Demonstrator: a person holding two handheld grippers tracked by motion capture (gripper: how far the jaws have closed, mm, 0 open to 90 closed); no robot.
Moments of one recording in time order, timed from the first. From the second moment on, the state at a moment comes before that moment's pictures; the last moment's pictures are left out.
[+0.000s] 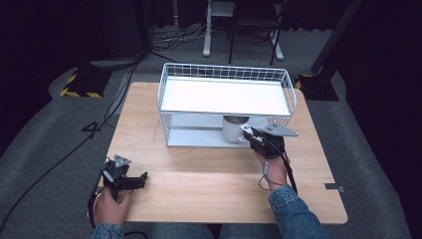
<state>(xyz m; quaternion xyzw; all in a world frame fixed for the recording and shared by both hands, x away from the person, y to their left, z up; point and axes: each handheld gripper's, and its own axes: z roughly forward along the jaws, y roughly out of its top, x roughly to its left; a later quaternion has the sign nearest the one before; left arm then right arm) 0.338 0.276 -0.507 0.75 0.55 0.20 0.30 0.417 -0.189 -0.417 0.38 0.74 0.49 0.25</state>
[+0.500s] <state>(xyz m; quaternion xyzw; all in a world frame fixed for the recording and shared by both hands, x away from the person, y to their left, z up) 0.338 0.276 -0.507 0.75 0.55 0.20 0.30 0.447 -0.179 -0.435 0.41 0.72 0.49 0.28</state>
